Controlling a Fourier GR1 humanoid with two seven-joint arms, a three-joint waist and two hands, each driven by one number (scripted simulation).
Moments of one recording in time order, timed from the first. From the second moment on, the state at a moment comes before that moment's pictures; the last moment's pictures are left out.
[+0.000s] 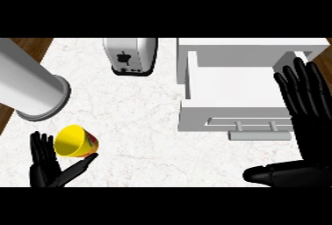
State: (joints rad) left arm 0.10 0.02 0.25 -1.20 0.25 0.23 -0.63; right arm -0.10 -0.08 -0.03 -2.07 -0.13 0.11 0.15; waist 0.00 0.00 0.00
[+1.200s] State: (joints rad) left arm -0.11 0.10 0.33 -0.78 0.35 0.07 -0.84; right arm -0.10 -0.08 -0.04 -2.11 -0.16 0.12 0.20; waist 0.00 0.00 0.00
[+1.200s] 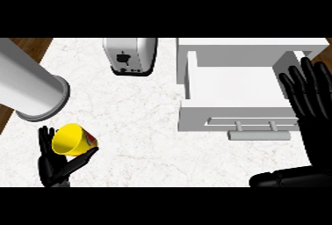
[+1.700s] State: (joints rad) left arm -0.18 0.11 0.33 -0.64 0.40 -0.10 -0.90; right arm -0.12 -0.09 -0.06 -2.09 -0.16 0.13 0.19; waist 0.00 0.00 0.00
